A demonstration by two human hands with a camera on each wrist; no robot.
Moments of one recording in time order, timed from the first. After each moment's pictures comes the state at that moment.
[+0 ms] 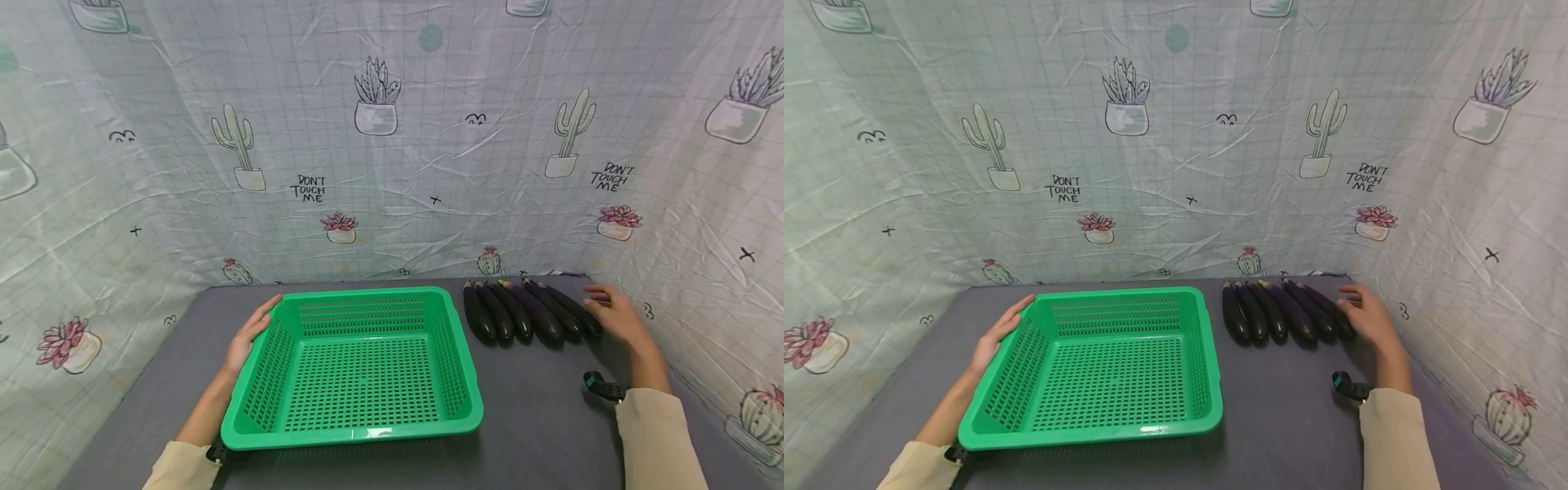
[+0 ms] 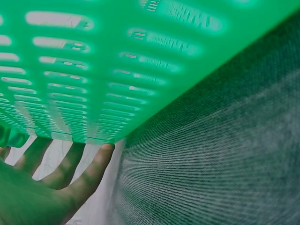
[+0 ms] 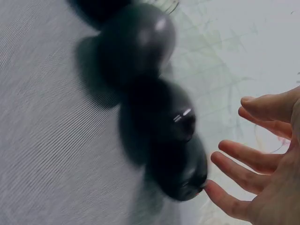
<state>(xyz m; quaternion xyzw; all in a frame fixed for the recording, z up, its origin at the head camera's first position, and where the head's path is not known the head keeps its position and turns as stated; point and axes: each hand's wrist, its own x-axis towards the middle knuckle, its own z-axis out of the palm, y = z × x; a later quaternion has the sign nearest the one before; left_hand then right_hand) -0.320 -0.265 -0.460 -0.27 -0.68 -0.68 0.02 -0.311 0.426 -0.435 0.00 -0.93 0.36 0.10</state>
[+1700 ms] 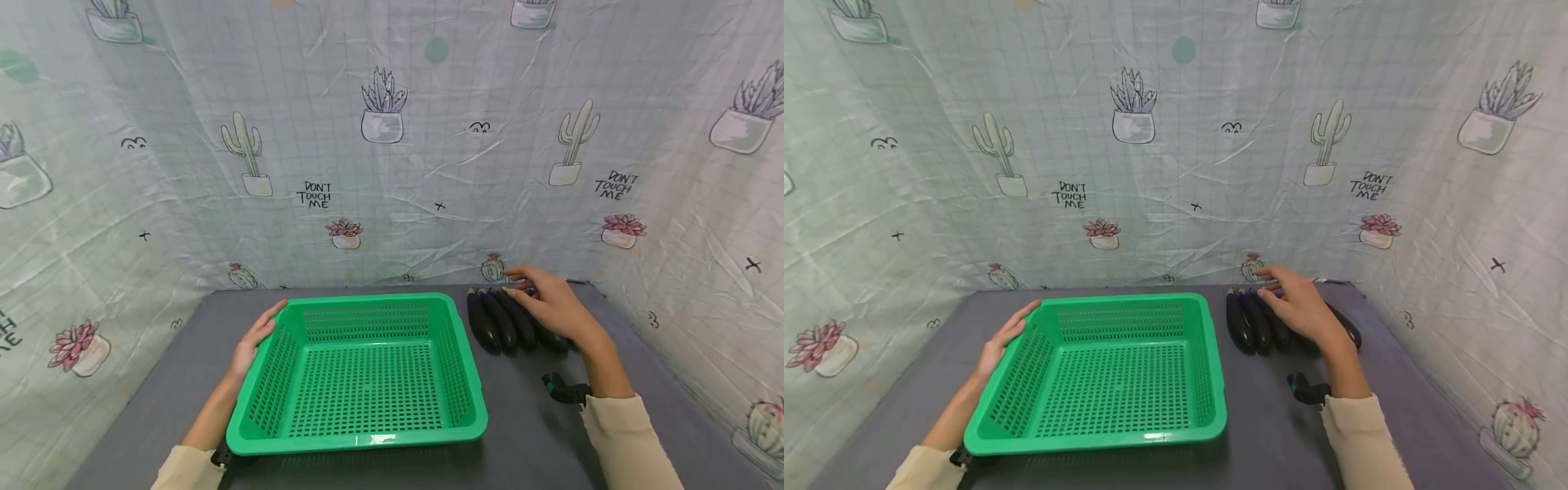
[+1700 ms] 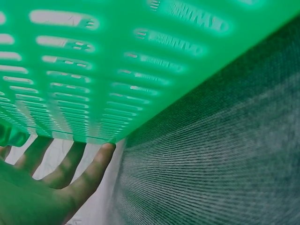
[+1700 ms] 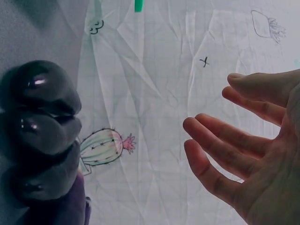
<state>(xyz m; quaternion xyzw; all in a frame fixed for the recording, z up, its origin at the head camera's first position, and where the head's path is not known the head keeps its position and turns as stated) -0.322 -0.267 -0.464 -0.29 -0.65 -0.70 0.01 -0.299 0.286 -0.358 0.20 -0.93 0.29 0.14</state>
